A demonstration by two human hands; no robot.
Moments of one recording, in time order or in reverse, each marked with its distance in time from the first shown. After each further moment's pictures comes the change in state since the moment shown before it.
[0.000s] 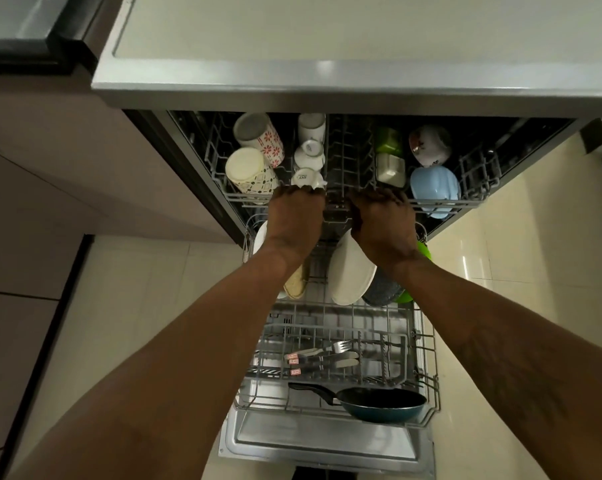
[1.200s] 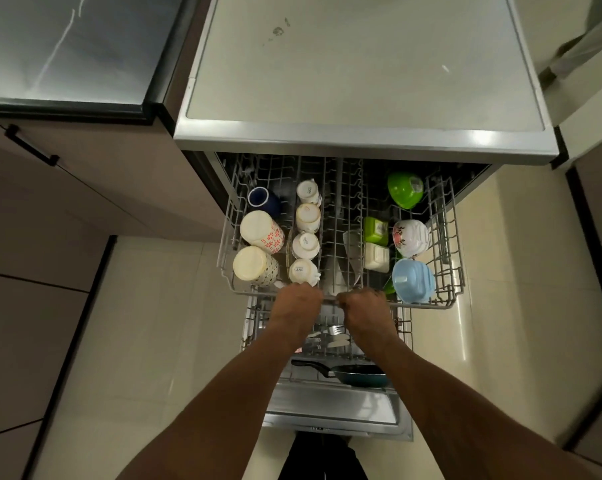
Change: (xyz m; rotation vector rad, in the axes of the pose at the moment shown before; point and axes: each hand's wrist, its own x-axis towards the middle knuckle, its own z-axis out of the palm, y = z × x) left_hand -0.152 0.025 -0.073 -0.009 -0.428 0.167; right_hand -0.134 -0.072 -0.073 0.021 -0.629 0.158
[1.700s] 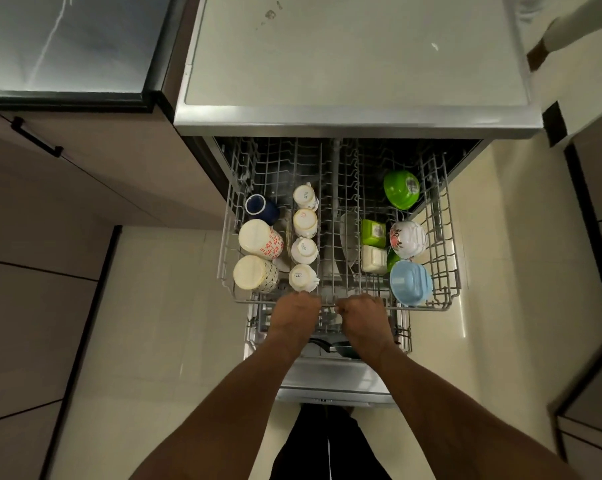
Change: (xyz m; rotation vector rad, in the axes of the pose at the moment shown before) left_hand -0.050 0.020 0.027 -0.061 -0.097 -0.036; right_hand -0.061 -0.014 0.009 0.088 -0.019 0.044
